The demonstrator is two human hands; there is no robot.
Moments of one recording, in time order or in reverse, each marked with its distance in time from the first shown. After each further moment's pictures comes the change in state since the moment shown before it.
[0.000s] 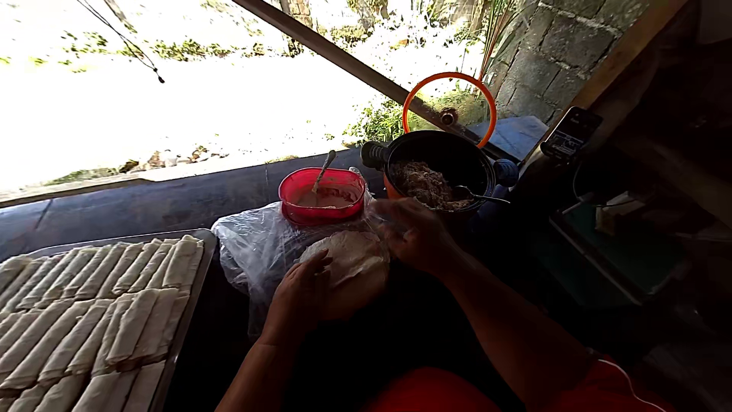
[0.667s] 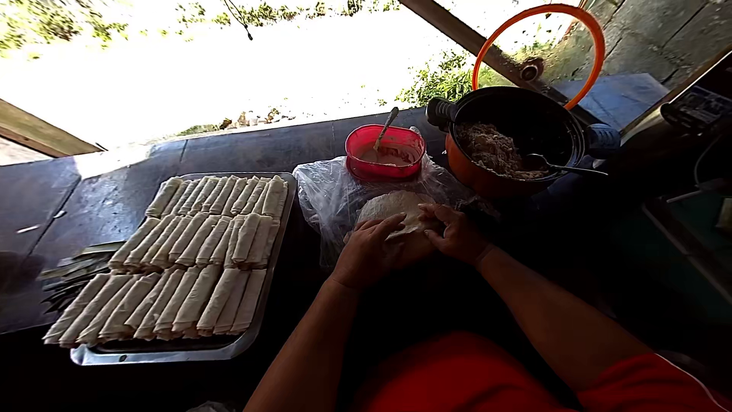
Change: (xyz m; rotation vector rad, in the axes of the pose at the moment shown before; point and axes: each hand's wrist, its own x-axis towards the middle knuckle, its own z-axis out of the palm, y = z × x) left_hand -0.003 0.029 -0.010 0.042 -0.099 0.152; right_hand -0.063 0.050 0.090 0.243 -0.219 0.125
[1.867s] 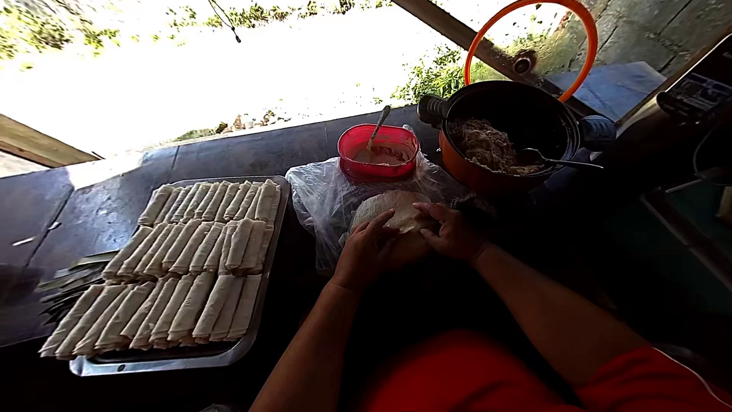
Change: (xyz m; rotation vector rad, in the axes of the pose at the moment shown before) left_hand -0.004 -0.006 0.014 -0.050 0.049 -0.105; right_hand 0.000 -0.002 0.001 -0.003 0.010 -0.016
